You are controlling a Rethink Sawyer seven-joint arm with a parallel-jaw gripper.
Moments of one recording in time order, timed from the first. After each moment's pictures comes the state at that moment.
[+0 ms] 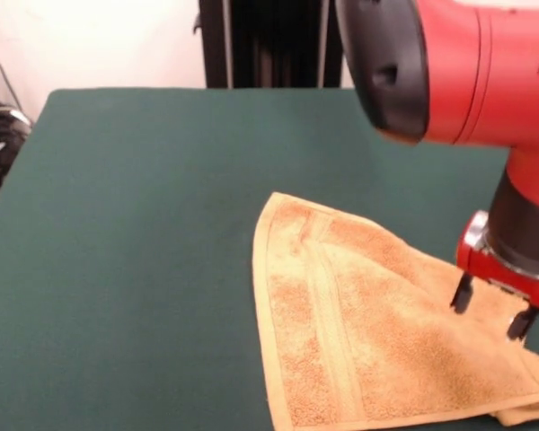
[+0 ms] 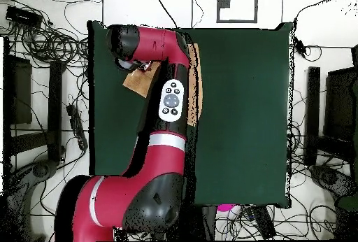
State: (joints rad) arm 0.14 0.10 -0.41 0.50 0.46 1.11 2.27
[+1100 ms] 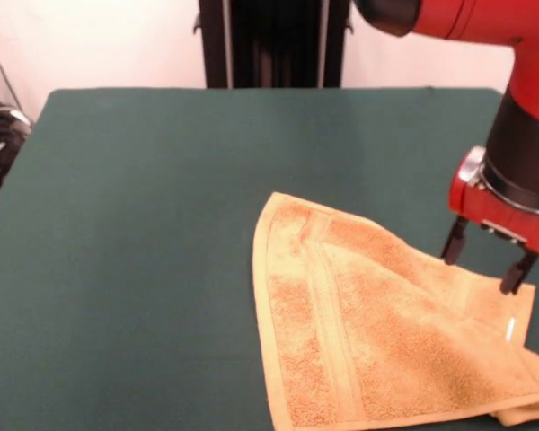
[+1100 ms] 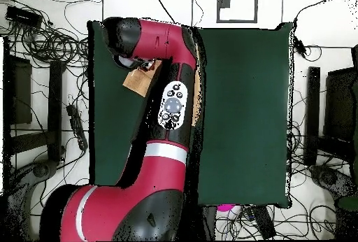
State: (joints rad) arm 0.15 -0.03 -0.43 0.63 0.44 1.13 2.27
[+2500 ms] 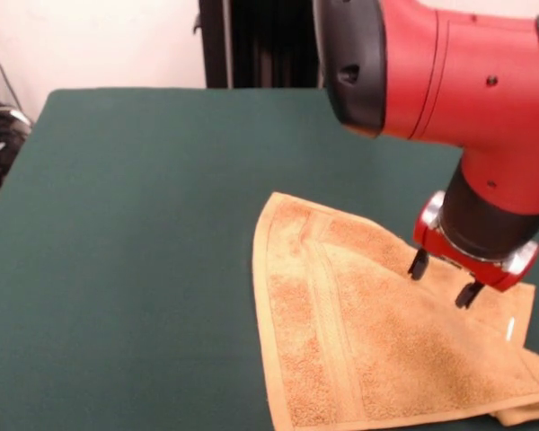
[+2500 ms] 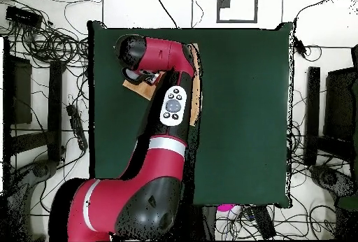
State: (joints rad) arm 0.15 0.07 -0.43 0.65 0.44 1.13 2.27
